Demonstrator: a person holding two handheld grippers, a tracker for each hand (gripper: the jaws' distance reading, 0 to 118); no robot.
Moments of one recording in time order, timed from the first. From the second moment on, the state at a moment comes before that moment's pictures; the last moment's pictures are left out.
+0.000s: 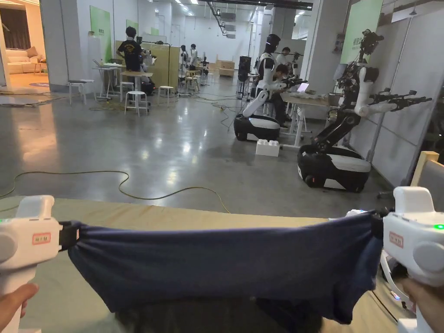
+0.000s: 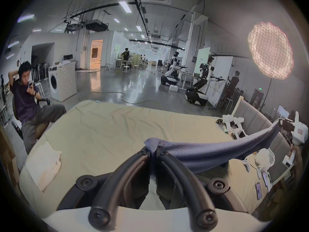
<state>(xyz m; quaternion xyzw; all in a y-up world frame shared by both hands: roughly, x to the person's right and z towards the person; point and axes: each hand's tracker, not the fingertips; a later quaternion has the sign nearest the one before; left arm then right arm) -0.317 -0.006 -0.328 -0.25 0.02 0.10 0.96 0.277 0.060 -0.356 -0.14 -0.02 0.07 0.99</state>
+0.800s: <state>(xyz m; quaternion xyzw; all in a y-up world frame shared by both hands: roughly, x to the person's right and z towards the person) -0.312 -0.111 -0.111 -0.34 0.02 0.10 0.94 0.282 -0.060 -0.136 -0.29 -0.03 0.13 0.95</state>
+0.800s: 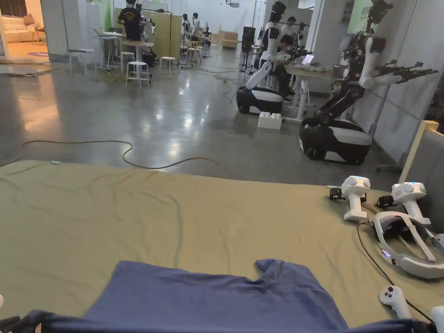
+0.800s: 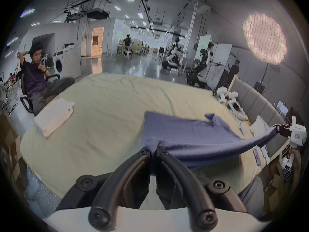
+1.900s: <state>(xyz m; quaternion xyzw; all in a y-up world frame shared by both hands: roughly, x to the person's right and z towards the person) -0.253 -0.142 -0.153 -0.31 0.02 0.07 0.95 0.235 -0.130 -0.164 -0.20 -0.01 0.09 0.98</state>
